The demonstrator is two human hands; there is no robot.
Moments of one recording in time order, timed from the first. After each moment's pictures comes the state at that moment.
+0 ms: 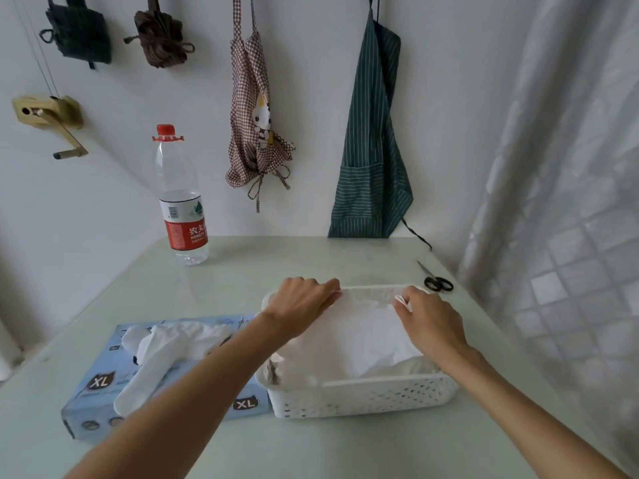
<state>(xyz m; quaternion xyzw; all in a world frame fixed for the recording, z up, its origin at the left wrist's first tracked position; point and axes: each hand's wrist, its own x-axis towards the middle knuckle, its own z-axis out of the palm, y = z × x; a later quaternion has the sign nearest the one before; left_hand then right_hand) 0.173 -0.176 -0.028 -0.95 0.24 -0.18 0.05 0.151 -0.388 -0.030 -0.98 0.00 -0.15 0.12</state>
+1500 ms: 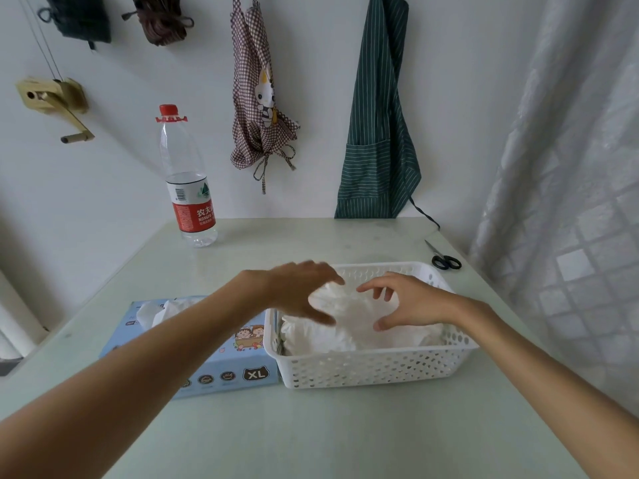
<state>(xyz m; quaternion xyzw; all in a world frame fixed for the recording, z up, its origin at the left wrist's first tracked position) 0.147 -0.160 0.006 -0.96 0.27 0.09 0.01 0.168 -0.386 -0.026 -0.93 -0.26 0.12 0.23</state>
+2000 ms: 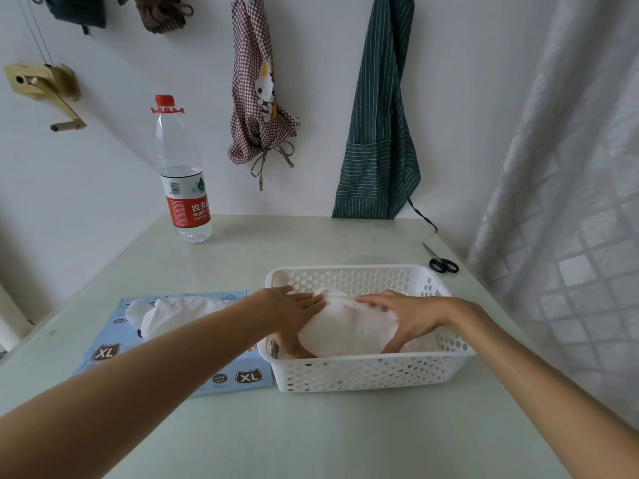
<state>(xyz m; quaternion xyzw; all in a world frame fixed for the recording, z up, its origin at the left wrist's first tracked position) 0.151 -0.162 -0.038 -0.92 0.25 0.21 0.20 0.181 -0.391 -0.036 -0.93 -0.22 0.29 0.11</state>
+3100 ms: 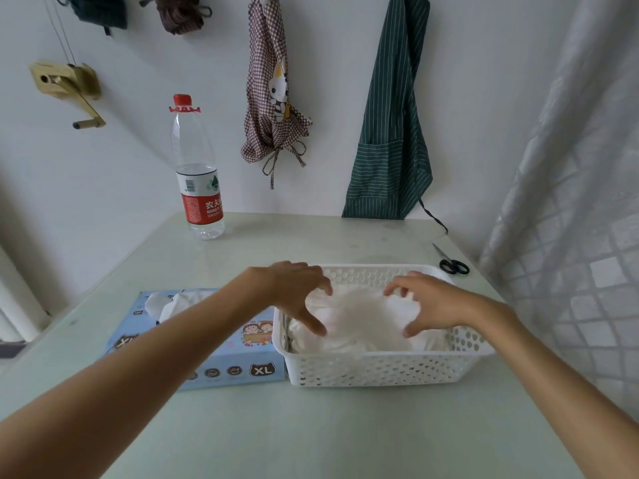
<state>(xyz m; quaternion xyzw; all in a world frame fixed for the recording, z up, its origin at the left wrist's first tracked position) 0.152 -0.144 -0.003 -0.96 0.25 0.12 0.04 0.161 -0.390 -0.012 -0.96 -0.19 0.15 0.11</state>
